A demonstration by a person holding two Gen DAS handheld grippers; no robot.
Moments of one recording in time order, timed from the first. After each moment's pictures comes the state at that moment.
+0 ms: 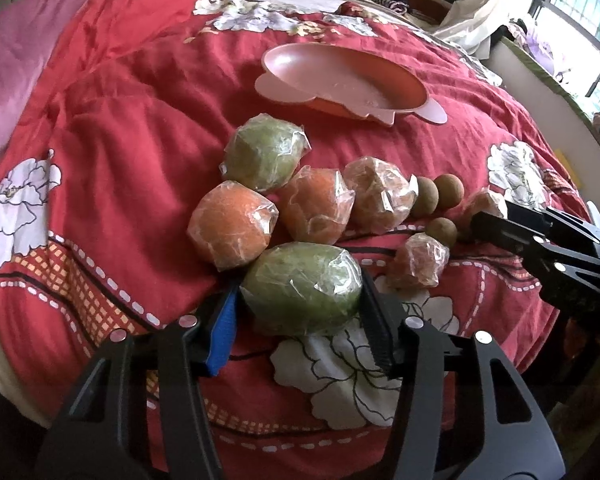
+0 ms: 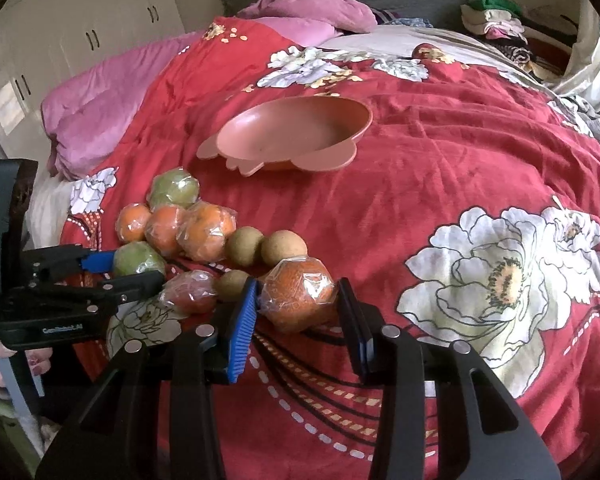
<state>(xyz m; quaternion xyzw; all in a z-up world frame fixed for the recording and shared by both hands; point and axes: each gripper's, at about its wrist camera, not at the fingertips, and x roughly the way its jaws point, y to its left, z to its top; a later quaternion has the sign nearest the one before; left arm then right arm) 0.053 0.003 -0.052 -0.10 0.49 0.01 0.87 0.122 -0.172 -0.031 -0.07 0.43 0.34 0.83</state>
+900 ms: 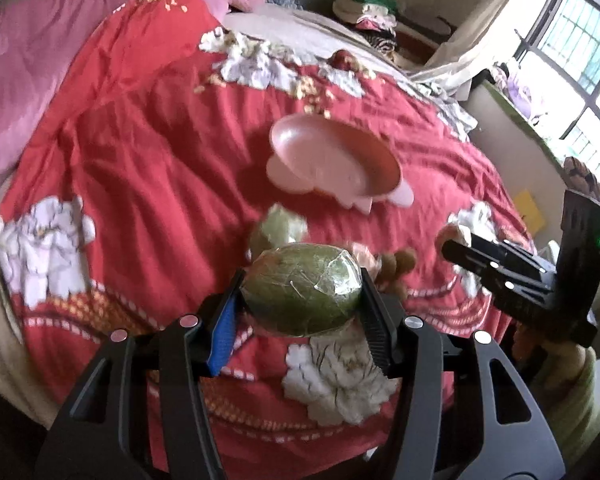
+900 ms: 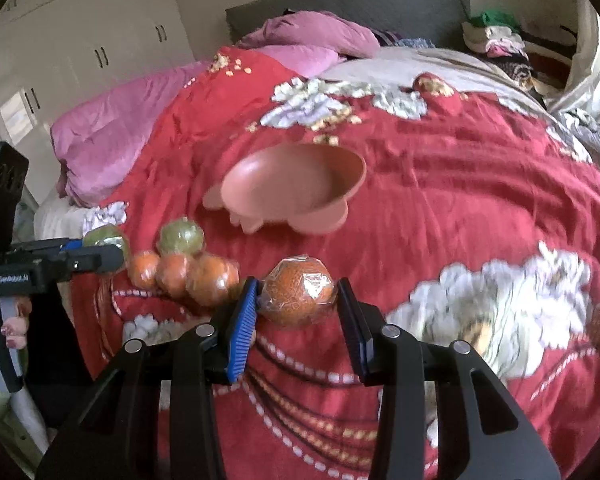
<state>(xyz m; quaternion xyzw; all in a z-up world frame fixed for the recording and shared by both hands) 0.053 0.042 0.010 -0.17 0.44 -0.02 0.88 0.138 -0.174 0.003 -0.06 0.39 0.36 0.85</state>
